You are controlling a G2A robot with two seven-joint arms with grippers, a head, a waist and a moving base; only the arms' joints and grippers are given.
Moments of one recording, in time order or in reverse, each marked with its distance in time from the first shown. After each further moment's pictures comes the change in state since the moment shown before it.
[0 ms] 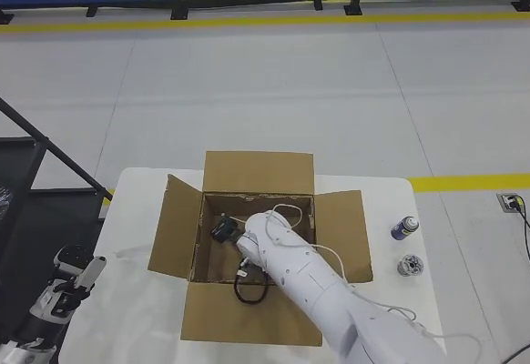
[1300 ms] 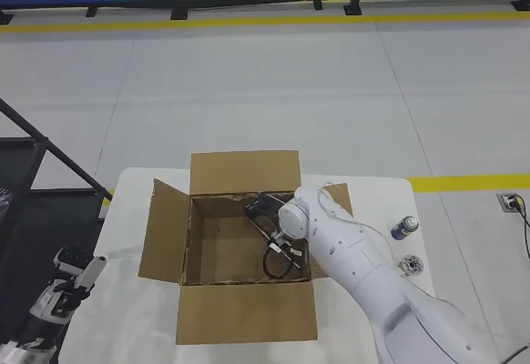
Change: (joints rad) left arm 0.000 0.000 0.000 0.000 0.000 0.000 0.000; right arm -0.008 0.229 0.236 -0.178 0.014 -0.046 0.164
